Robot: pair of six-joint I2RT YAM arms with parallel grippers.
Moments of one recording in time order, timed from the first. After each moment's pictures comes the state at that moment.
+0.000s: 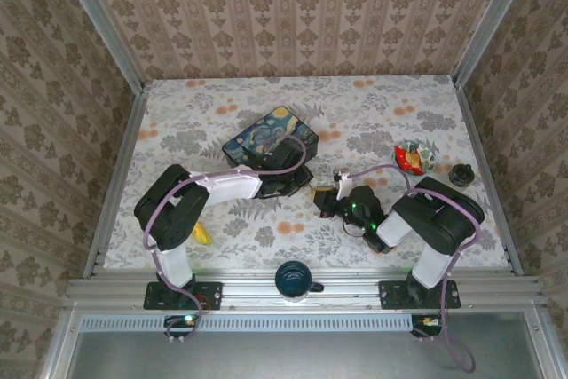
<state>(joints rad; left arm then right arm) -0.84 1.81 1.05 -0.09 0.08 -1.29 0.63 1.72 0.26 1.17 -0.13 0.58</state>
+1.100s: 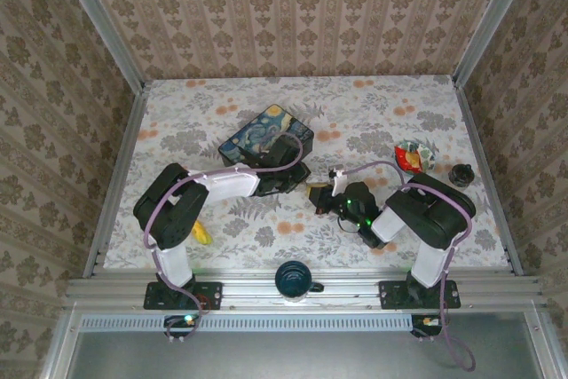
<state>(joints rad) -0.82 1.81 1.05 -0.07 0.08 -1.30 0.63 1.79 0.33 1.18 -0.14 0.58</state>
